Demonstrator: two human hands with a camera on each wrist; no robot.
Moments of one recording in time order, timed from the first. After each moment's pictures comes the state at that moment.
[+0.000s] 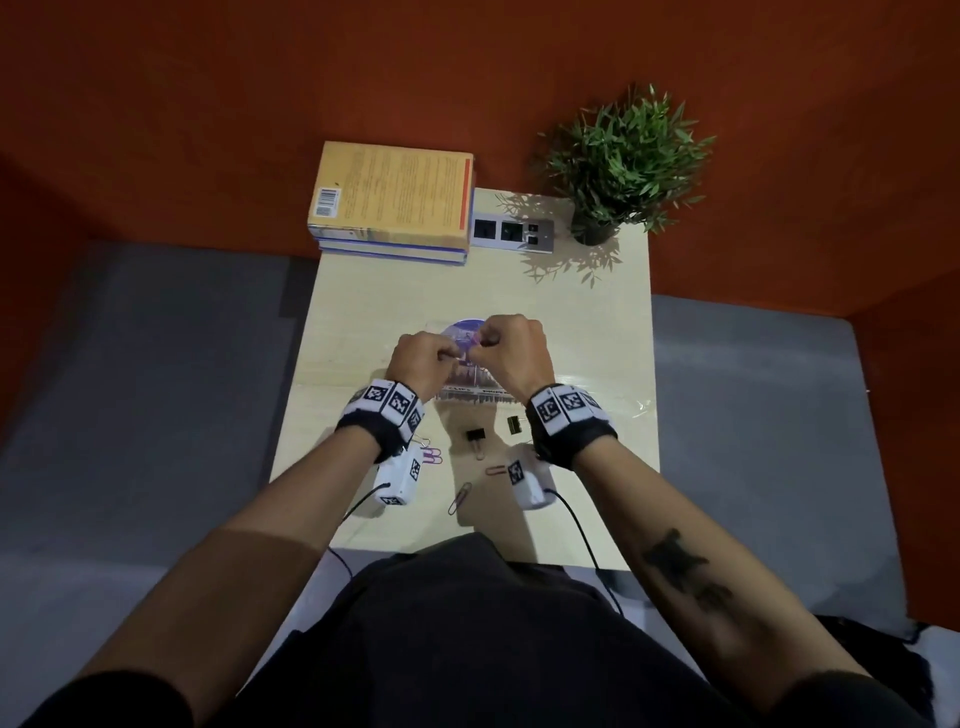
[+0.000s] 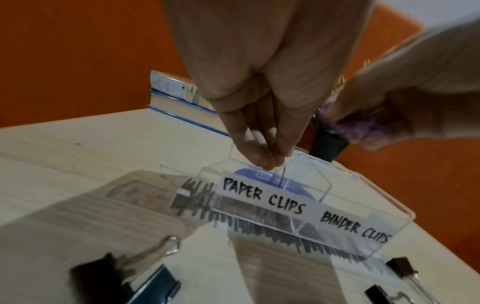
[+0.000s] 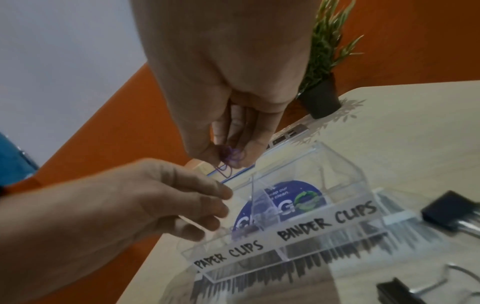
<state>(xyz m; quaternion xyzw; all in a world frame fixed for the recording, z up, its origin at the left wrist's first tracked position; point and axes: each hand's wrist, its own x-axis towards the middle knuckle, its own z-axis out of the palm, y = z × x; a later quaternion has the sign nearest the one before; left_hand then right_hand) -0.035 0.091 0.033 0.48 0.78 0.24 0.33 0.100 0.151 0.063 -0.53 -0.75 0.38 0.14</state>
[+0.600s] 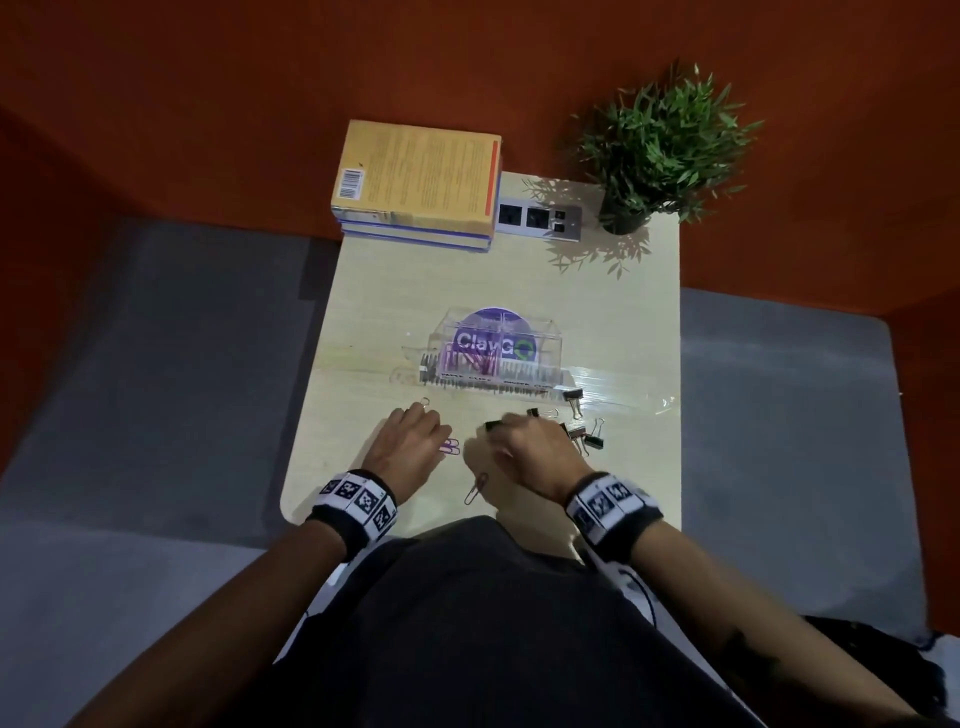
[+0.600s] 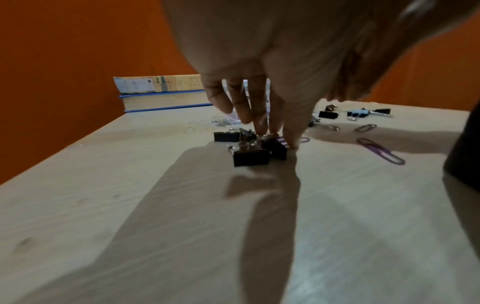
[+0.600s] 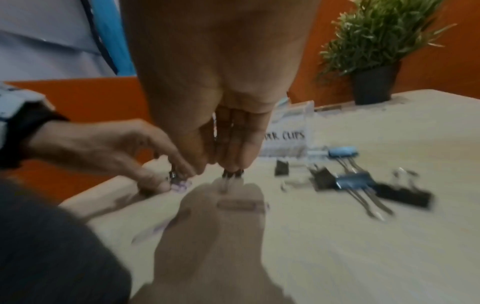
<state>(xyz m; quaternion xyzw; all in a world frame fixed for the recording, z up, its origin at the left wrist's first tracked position) -0.033 -0.026 -0.002 0.73 0.67 -0.04 0.16 0.157 0.068 0.021 -0.28 -0.93 0.25 -0.04</state>
